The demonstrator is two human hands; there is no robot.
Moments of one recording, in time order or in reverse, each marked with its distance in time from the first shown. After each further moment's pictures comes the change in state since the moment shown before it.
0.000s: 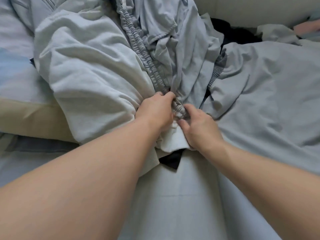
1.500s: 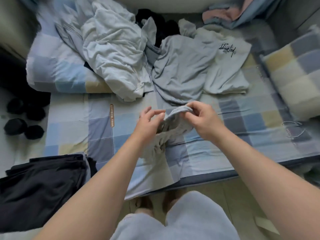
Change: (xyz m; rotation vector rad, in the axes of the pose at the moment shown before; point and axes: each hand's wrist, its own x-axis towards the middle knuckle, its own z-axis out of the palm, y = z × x) left_hand -0.468 0.208 -0.437 -1.133 -0.409 -0.383; right_hand -0.455 -0.241 -0.510 0.611 -0.128 0.270
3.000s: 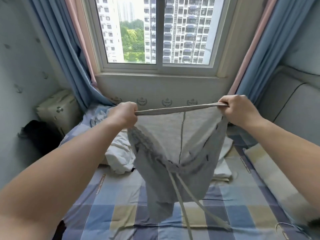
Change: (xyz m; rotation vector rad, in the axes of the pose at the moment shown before) left_hand -0.079 0.329 0.107 1.091 0.651 0.335; right_hand 0.006 -0.110 -0.441 -0.709 0.401 -0.522
